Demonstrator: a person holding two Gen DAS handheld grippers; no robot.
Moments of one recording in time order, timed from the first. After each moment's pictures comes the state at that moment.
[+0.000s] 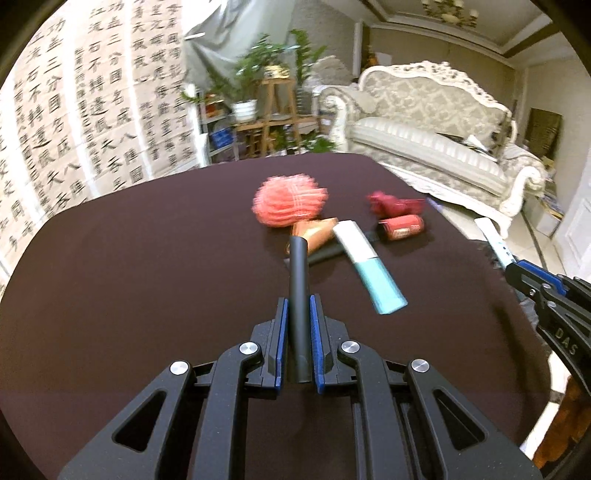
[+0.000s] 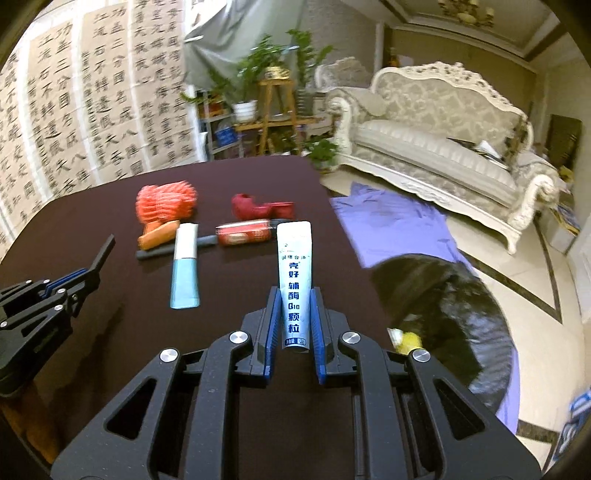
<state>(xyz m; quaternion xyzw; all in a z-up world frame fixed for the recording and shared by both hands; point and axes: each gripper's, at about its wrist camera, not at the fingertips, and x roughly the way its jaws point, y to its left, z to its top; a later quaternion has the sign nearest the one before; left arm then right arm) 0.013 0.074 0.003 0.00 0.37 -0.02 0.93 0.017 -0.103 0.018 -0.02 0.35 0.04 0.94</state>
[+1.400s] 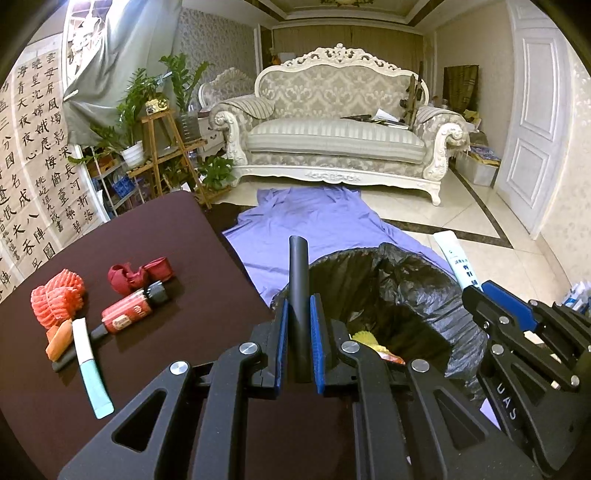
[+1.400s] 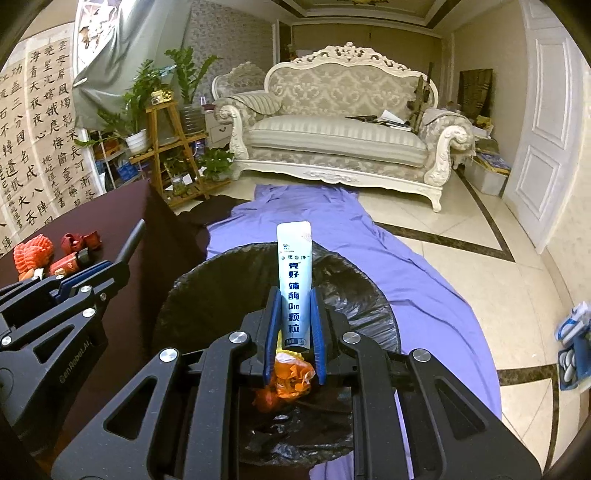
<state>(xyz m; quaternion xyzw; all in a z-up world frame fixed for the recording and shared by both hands) 0.057 -0.140 -0.005 0.08 0.34 -0.16 0.92 0.027 -0.258 -0.014 0.05 0.33 -0.11 0.94</state>
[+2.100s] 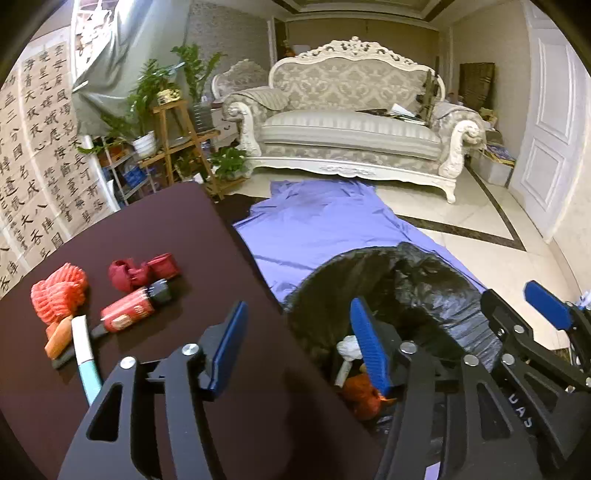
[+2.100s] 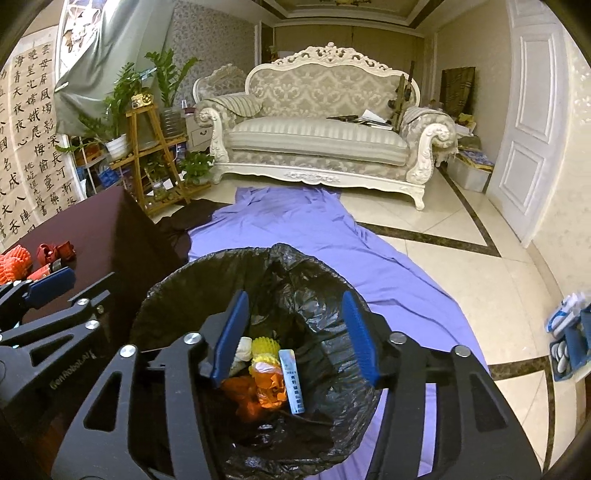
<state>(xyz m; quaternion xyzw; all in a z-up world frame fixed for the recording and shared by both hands) 0.078 -0.121 -0.013 0.08 0.36 -0.13 0.92 0.031 -0.264 -0.016 0.05 0.33 -0.15 0.93</state>
